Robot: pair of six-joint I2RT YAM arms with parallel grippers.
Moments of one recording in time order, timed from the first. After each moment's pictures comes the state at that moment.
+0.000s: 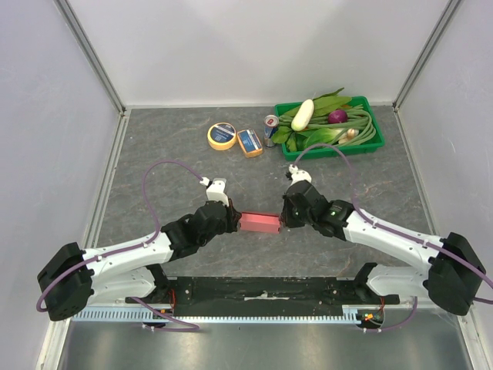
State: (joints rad) left arm -0.97 1.06 0.49 0.03 -0.36 -0.67; right arm 0.84 1.19 0.73 -0.35 0.12 0.69
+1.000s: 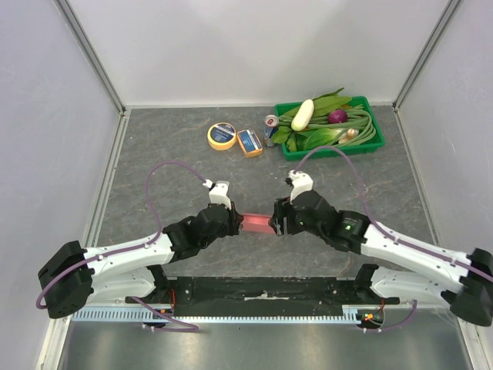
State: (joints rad) left arm -1.00 1.07 0.48 0.03 -0.37 -0.67; right arm 1.00 1.06 0.74 -0.38 0.25 0.57
